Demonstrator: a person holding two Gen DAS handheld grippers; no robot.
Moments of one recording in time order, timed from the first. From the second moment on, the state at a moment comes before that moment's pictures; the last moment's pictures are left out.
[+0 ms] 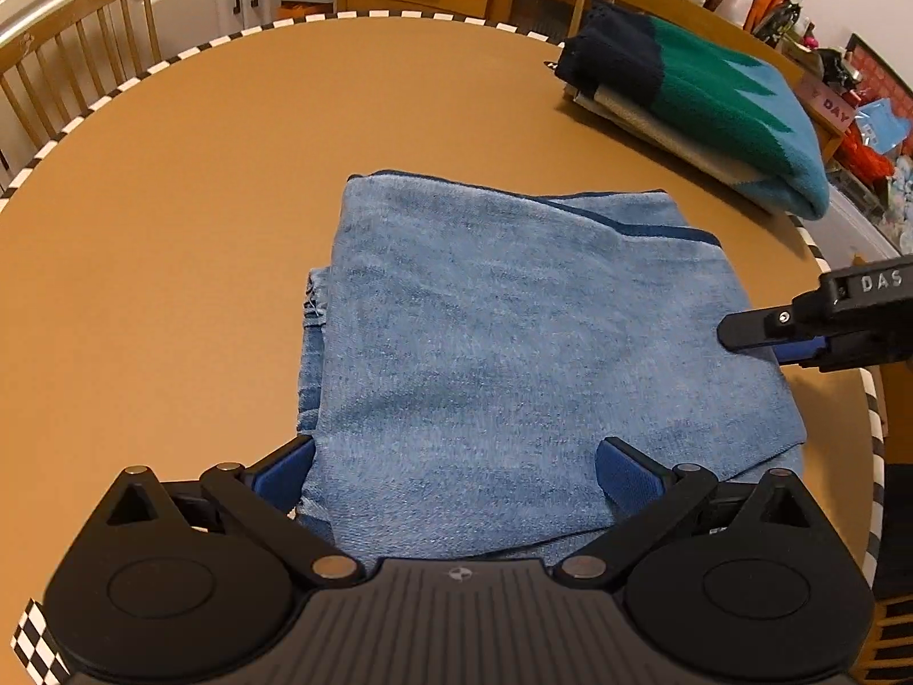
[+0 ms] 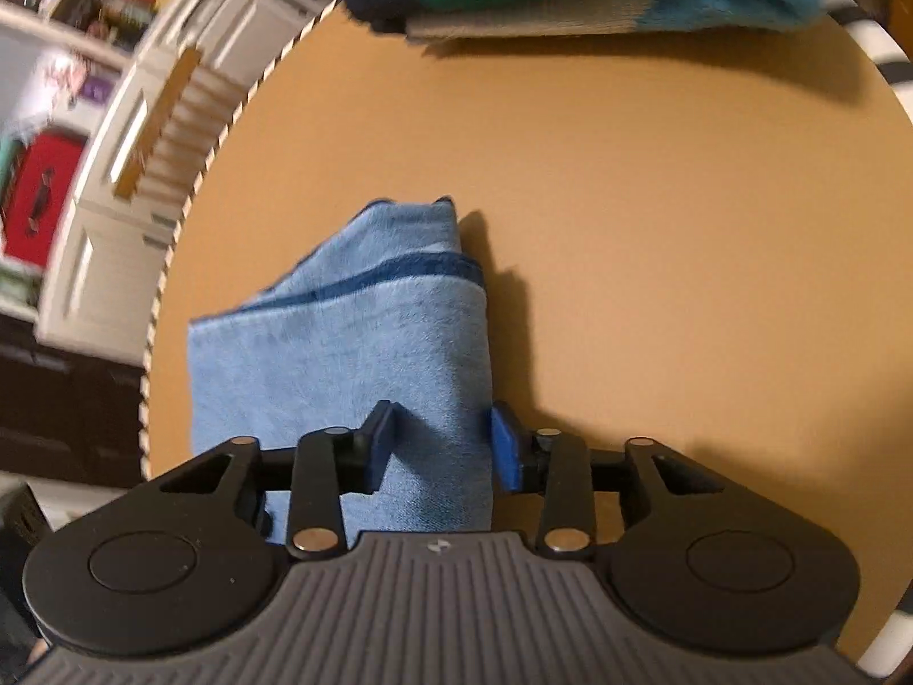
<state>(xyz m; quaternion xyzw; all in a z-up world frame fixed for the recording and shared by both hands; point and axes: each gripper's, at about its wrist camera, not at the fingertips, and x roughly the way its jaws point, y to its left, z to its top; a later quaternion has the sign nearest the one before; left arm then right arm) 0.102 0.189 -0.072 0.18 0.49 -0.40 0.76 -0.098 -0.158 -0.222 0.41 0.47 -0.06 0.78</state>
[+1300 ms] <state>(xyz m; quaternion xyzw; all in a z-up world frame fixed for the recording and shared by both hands) 0.158 0.151 -0.089 0.17 0.59 -0.34 0.72 -0.106 -0.198 -0.285 0.61 0.43 0.07 0.66</state>
